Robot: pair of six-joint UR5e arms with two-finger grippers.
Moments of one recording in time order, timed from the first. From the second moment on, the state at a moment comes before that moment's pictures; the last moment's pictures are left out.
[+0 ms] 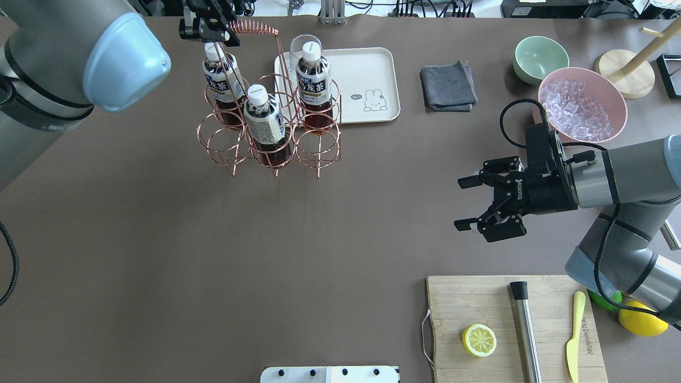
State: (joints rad) left arm -1.00 -2.49 -1.80 -1.23 -2.25 -2.39; right arm 0.74 -1.44 1.72 -0.15 2.25 0.49
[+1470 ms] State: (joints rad) left arm -0.76 -2.59 -1.86 -1.20 -2.10 -2.71; right arm 0.73 -1.45 1.63 0.00 2.24 0.49
